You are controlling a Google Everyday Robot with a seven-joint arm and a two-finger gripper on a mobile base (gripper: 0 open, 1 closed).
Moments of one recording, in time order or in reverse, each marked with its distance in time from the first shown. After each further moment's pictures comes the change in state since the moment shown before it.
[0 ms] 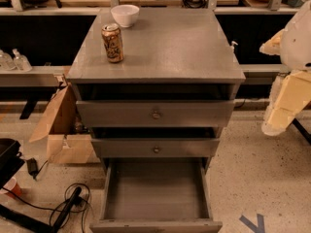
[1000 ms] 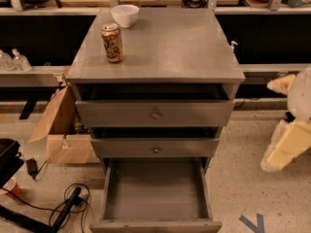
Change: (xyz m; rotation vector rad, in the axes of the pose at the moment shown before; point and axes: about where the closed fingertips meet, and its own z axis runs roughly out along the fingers) arm 0.036 0.032 0.054 0.011 -0.098 0.089
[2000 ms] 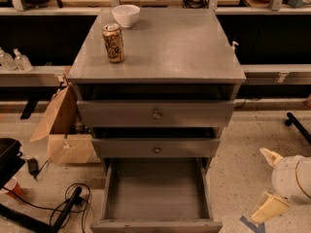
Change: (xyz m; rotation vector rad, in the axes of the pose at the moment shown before) arm 0.114 0.059 0.170 0.034 -0.077 0.091
